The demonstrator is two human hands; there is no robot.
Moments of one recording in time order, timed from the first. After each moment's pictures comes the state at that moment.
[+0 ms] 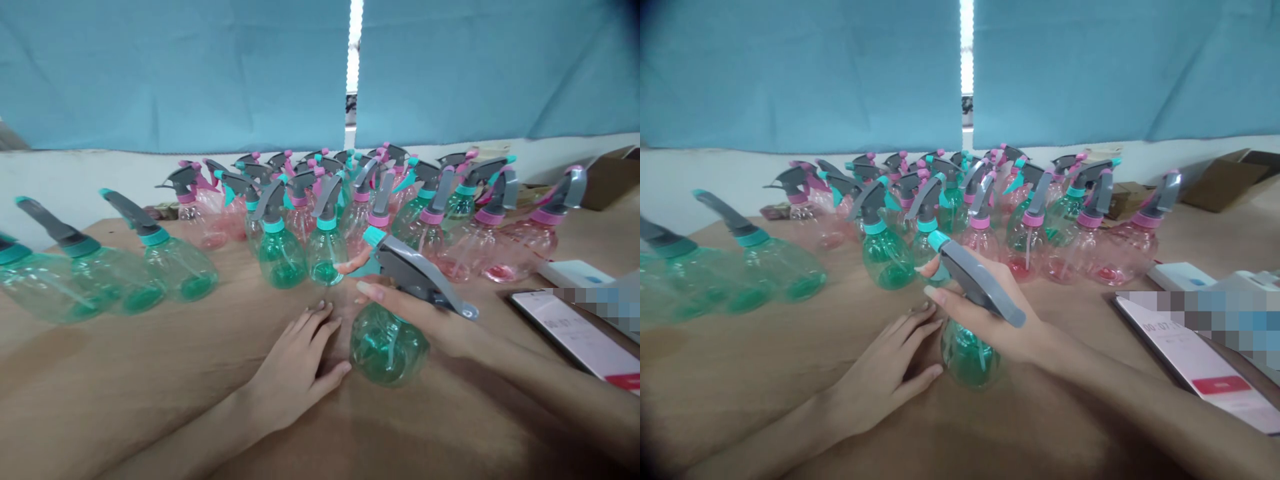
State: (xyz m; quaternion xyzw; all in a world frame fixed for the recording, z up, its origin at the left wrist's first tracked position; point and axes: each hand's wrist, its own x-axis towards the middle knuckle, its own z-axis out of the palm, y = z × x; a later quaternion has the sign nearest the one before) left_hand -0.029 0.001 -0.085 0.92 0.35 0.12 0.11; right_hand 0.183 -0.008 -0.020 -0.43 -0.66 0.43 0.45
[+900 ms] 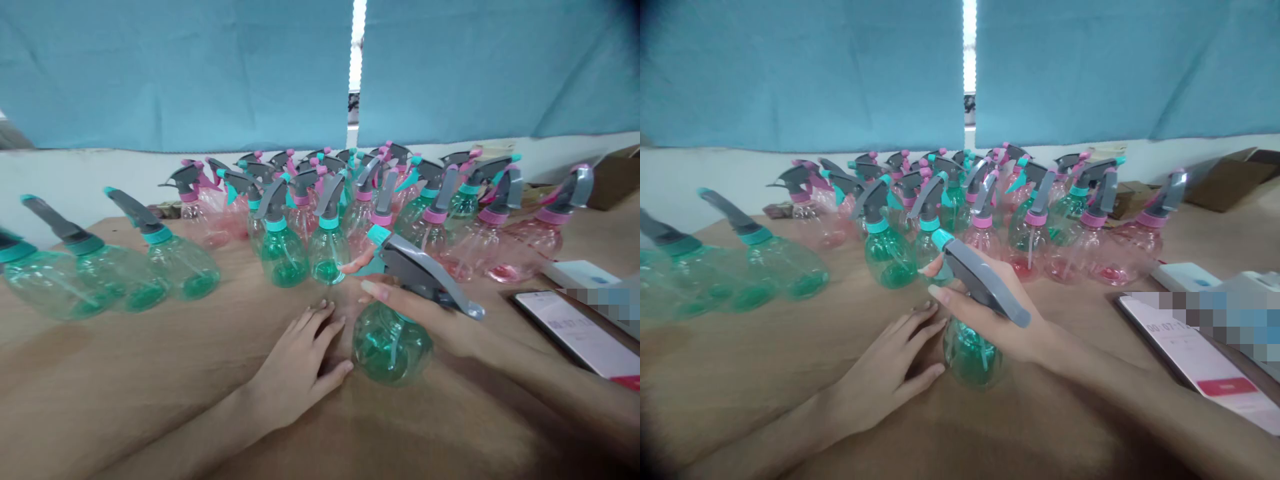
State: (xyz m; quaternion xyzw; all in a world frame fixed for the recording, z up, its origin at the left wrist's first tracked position) left_hand -0.029 0.001 -0.084 0.93 0.35 0.09 0.10; right_hand 0.183 -0.009 -0.016 -0.41 -0.66 0.43 0.45
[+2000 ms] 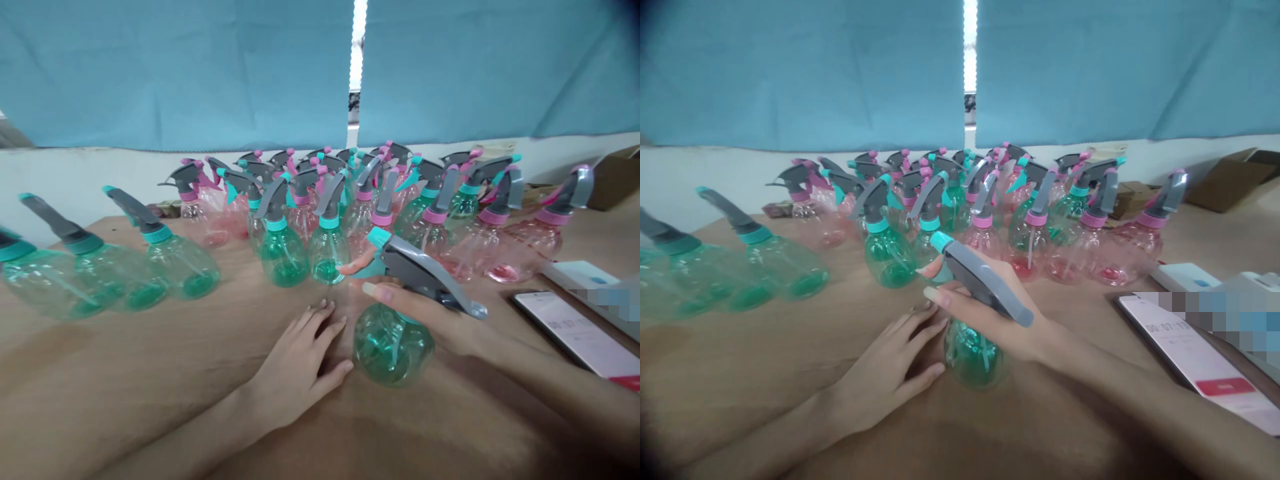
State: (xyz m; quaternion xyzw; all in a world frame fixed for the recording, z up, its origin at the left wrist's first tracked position) left_hand -0.029 0.001 -0.087 0.93 0.34 0.10 0.10; right_hand 0.183 -0.009 -0.011 -0.37 -0.67 0.46 0.45
